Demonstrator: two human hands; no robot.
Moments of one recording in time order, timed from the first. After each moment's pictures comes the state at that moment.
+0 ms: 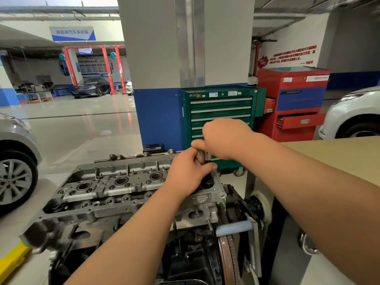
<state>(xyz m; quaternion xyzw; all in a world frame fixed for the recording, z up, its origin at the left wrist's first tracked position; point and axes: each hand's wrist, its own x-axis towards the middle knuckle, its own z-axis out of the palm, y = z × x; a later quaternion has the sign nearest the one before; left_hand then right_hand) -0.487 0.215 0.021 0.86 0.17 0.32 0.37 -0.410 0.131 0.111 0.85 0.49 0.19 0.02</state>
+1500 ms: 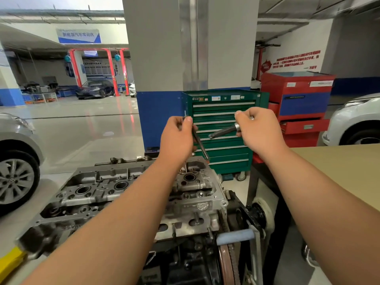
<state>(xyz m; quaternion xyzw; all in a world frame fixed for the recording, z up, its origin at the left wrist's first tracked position) -0.467 0.236 0.080 0.71 0.19 0.46 0.51 -0.352 0.106 0.101 0.74 0.34 0.14 -0.57</state>
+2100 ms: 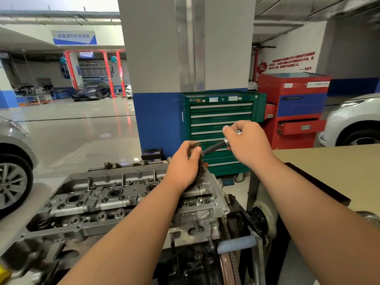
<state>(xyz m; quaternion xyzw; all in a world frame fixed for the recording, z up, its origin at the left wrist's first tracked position) -0.444 0.257 0.021 0.82 0.17 0.38 0.40 -0.353 0.124 0.079 0.76 0.36 0.13 -0.53</state>
